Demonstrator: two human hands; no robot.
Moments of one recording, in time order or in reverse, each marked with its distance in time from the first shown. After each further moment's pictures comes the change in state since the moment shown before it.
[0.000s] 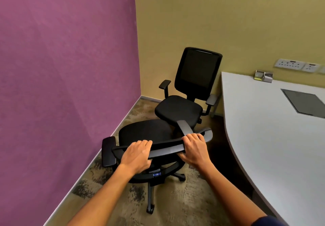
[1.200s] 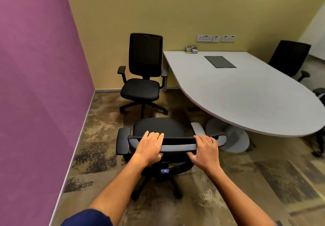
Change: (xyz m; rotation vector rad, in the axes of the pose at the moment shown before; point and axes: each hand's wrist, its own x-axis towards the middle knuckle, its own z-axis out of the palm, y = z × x) left_hand -0.281 0.019 -0.017 0.039 -0.012 0.559; right_hand -0.351 -0.251 -0.084 -0.093 0.108 0.656
